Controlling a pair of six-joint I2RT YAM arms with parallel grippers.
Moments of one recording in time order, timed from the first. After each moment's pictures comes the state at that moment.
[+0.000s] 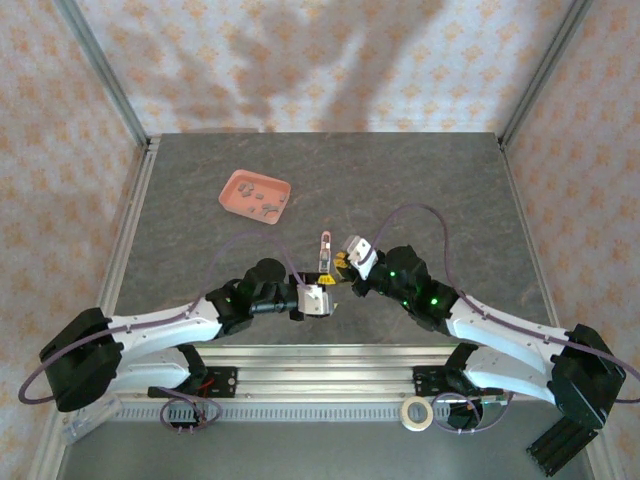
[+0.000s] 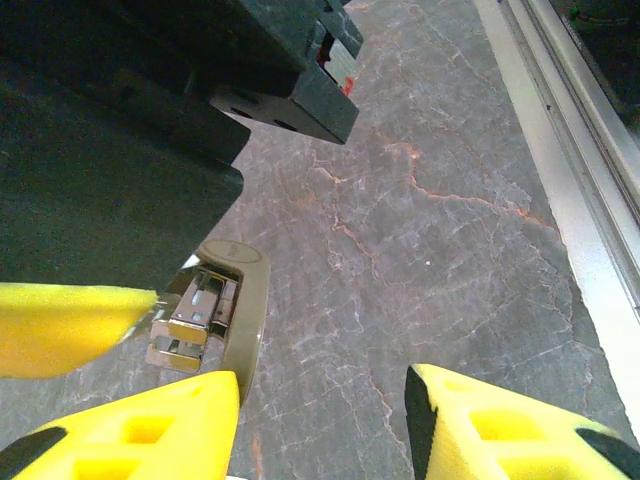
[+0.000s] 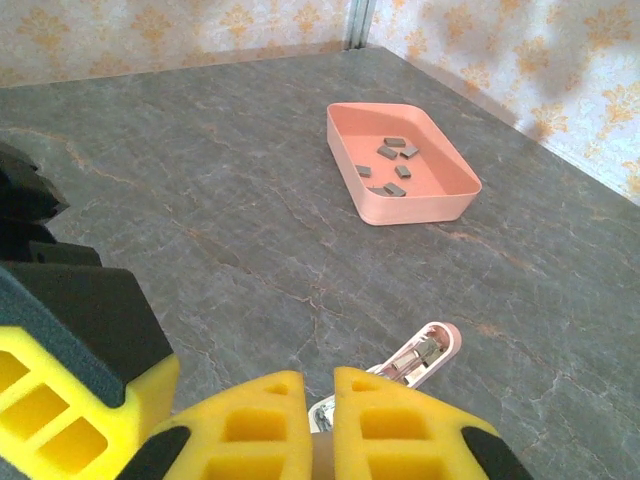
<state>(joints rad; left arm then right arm) -0.88 1.16 0.48 0.25 0.30 0.66 0.84 1.02 0.49 0.21 -0.08 -0.20</state>
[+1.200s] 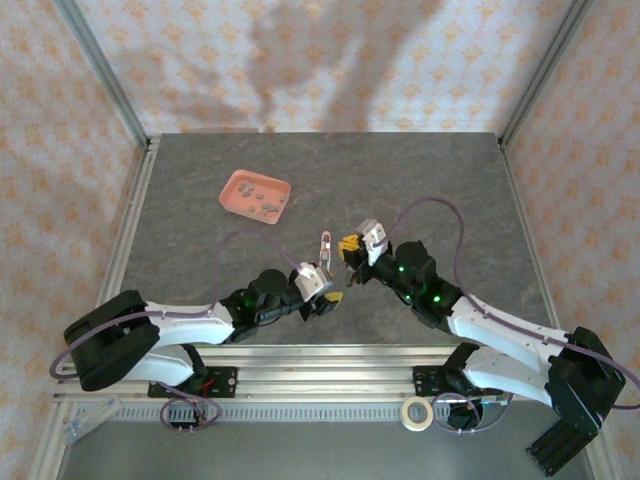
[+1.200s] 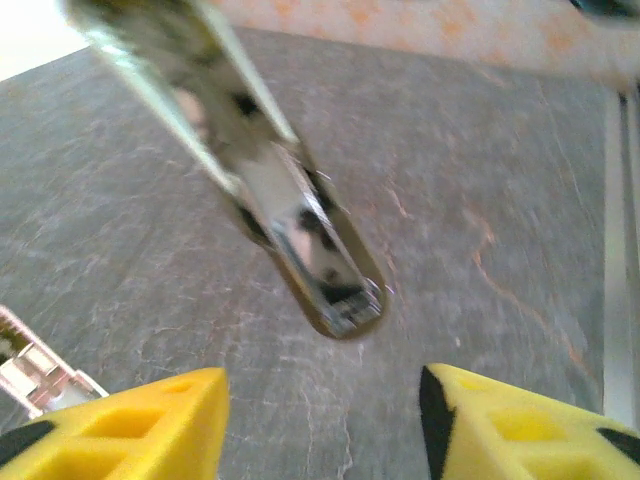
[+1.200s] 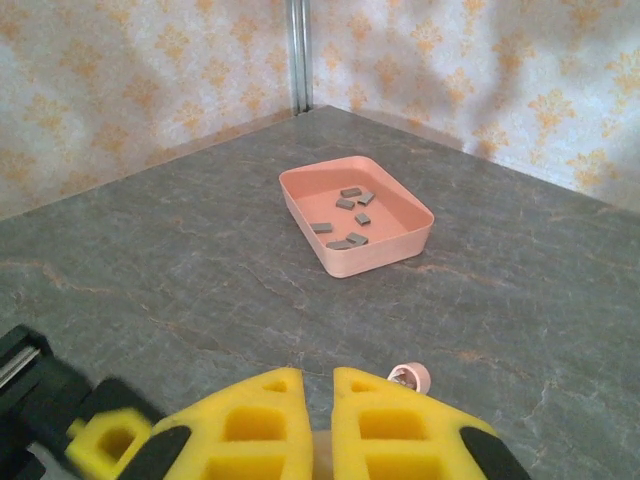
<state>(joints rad) -0.90 1.32 0.37 0.65 0.09 0.02 0.77 1.02 0.48 0.35 -0.06 0.01</state>
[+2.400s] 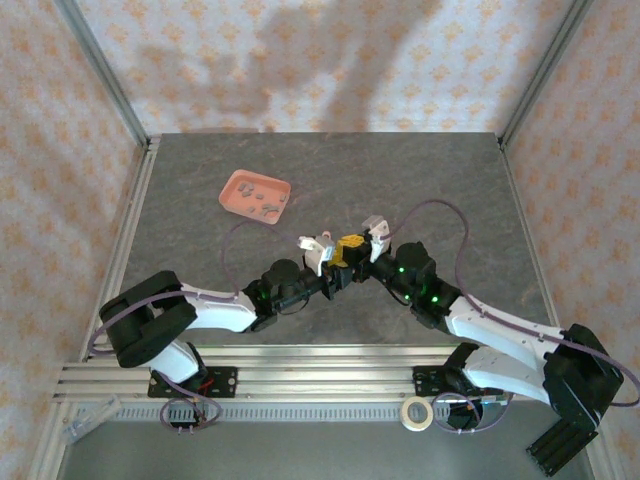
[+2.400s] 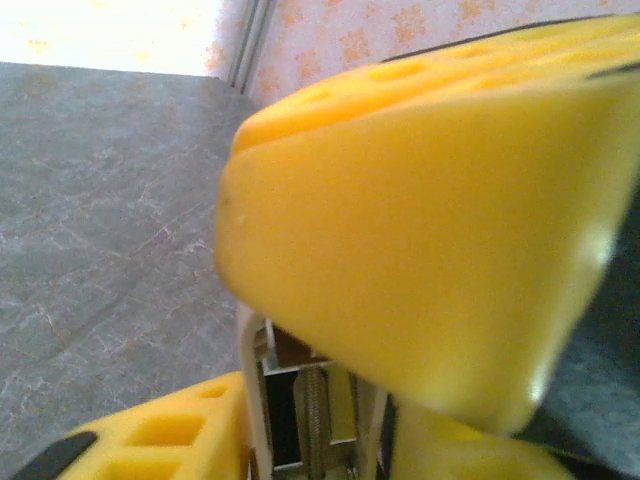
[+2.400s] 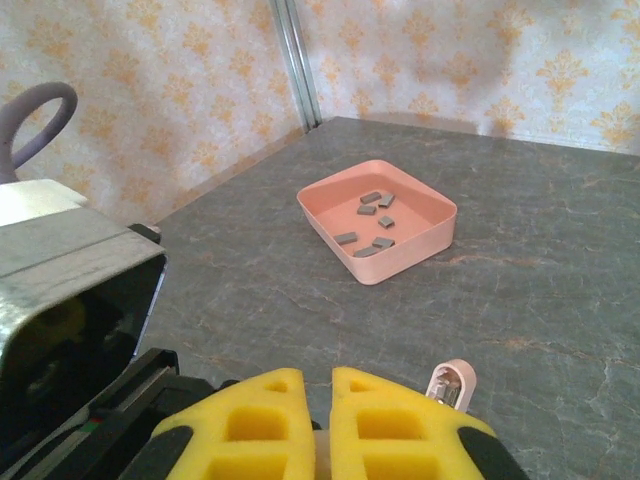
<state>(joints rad) -0.90 1.54 0.50 0.92 0.01 -0.39 0.77 1.04 0.46 0.42 -0.07 0.21</state>
